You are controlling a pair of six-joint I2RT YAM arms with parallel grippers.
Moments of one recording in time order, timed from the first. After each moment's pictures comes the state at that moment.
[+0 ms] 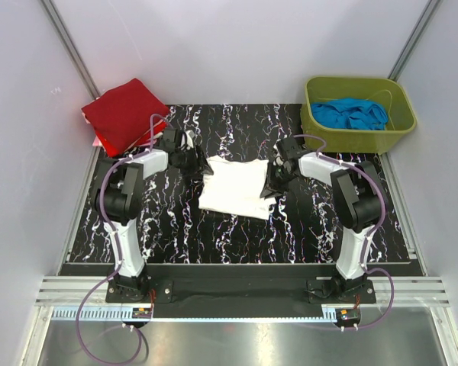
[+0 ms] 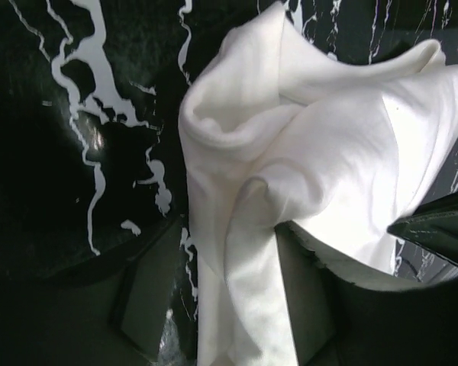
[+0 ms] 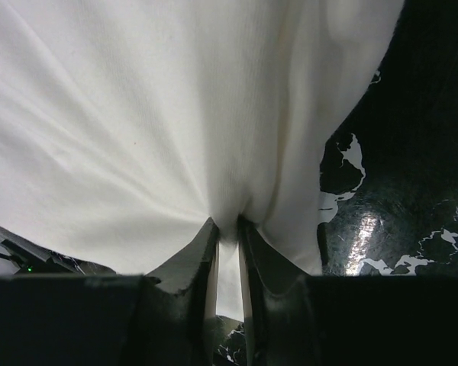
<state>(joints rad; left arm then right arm) -0.22 1.98 1.26 -0.25 0.47 -0.47 0.37 1.94 1.23 -0.49 -0.38 0.51</state>
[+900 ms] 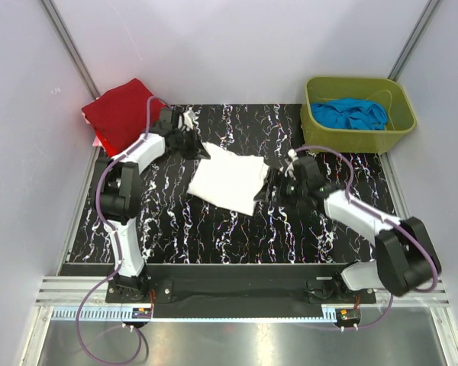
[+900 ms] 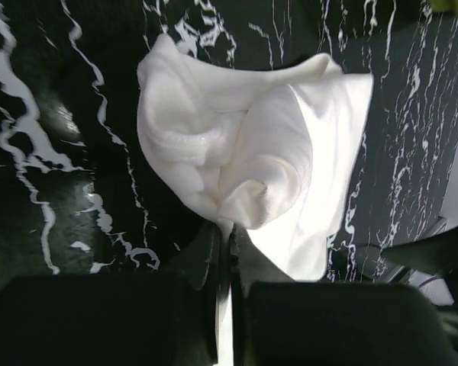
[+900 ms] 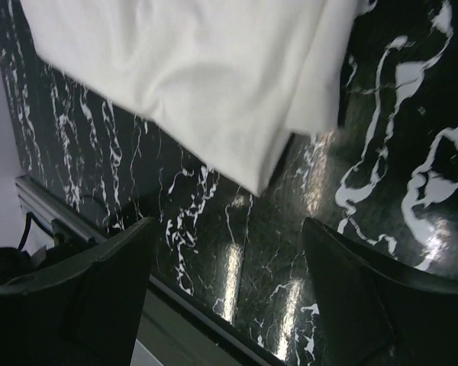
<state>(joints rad) -0.22 1.99 1.46 -0.39 0.56 -0.45 0.42 1.43 0.83 -0.22 -0.36 0.63</state>
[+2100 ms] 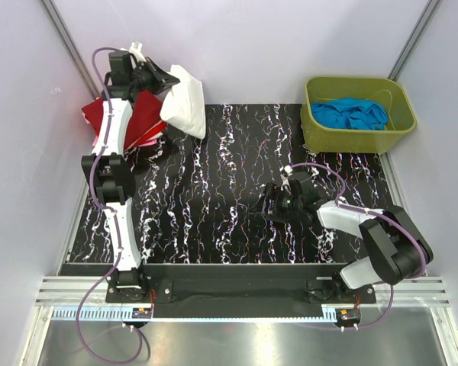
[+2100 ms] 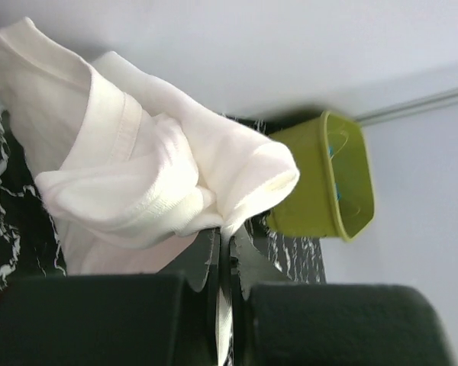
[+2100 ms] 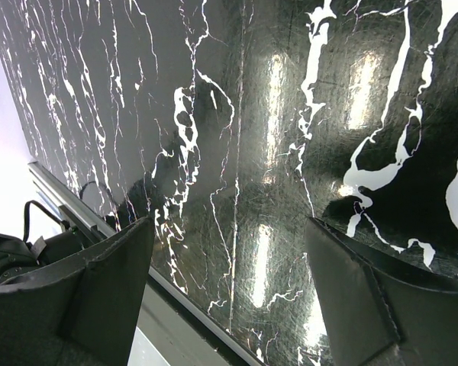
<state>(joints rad) 0.04 2.28 2.34 -0.42 0.67 -0.73 0.48 1.45 0.57 0.12 -0.41 0.78</state>
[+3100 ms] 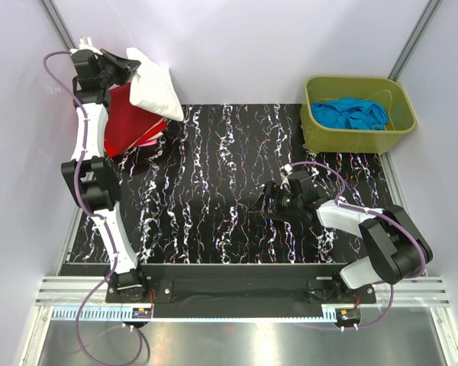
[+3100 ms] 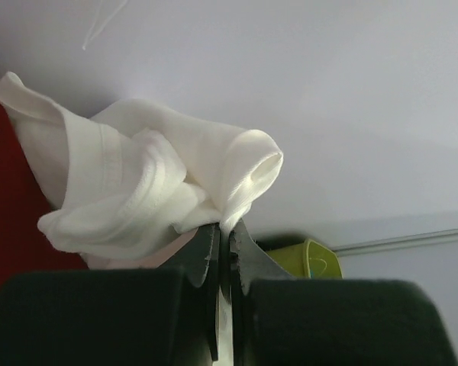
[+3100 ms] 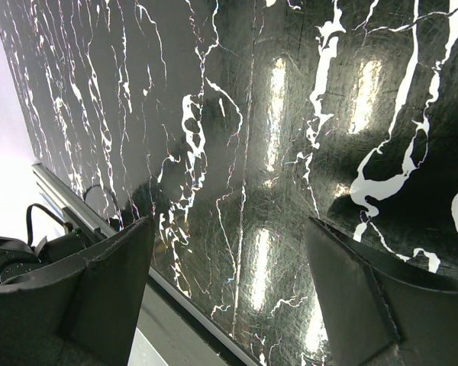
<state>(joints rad) 0.20 2.16 2.18 -0.14 0.47 -0.95 0.48 1.46 0.58 0.13 -0.41 0.78</state>
